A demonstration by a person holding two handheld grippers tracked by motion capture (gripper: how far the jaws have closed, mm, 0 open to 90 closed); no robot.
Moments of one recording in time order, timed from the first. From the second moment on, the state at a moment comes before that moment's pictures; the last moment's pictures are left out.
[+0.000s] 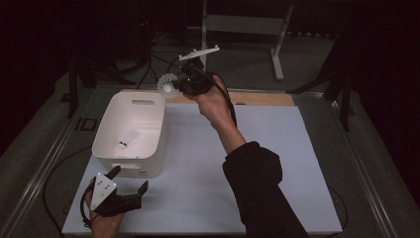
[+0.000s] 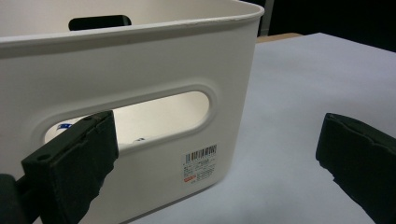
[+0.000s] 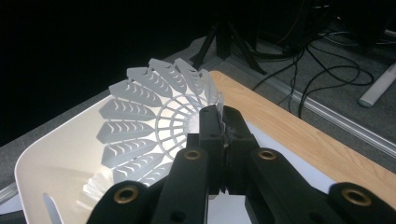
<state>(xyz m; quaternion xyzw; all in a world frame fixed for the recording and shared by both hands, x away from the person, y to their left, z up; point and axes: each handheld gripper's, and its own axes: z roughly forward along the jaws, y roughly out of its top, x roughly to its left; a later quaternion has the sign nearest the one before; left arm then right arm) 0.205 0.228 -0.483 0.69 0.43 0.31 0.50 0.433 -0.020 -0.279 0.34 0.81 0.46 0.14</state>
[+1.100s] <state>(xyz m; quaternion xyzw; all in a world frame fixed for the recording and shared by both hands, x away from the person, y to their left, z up) 0.205 0.228 -0.483 0.69 0.43 0.31 0.50 0.429 0.010 -0.283 0.32 0.82 0.46 0.13</state>
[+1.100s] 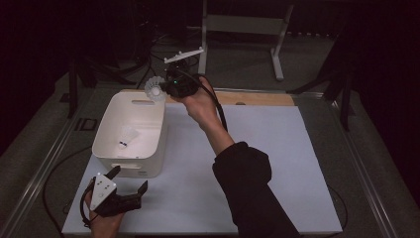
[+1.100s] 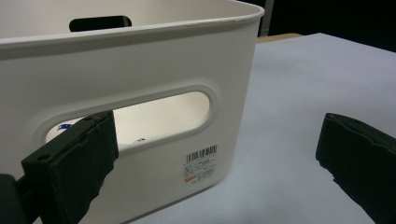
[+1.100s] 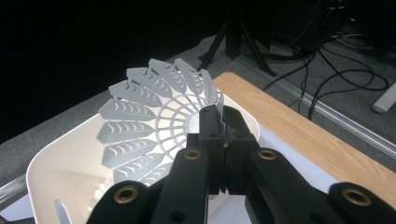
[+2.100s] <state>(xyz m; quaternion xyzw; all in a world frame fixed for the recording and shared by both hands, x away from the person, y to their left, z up) 0.205 0.229 -0.483 0.69 0.43 0.31 0.50 0.430 0.039 -0.299 0.31 0.82 0.46 0.11</state>
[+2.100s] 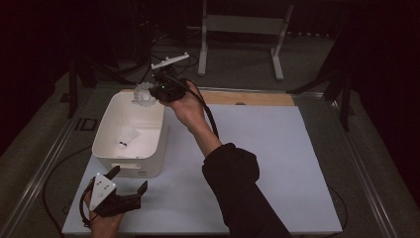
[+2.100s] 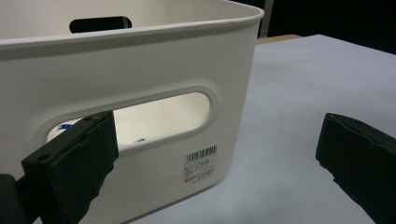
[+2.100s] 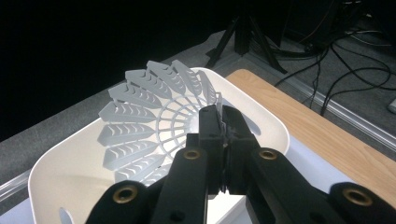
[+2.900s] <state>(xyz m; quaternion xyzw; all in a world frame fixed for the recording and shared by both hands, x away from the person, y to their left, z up) 0.205 0.228 -0.483 0.69 0.43 0.31 0.50 0.440 0.015 -0.307 0.35 0.81 0.46 0.12</state>
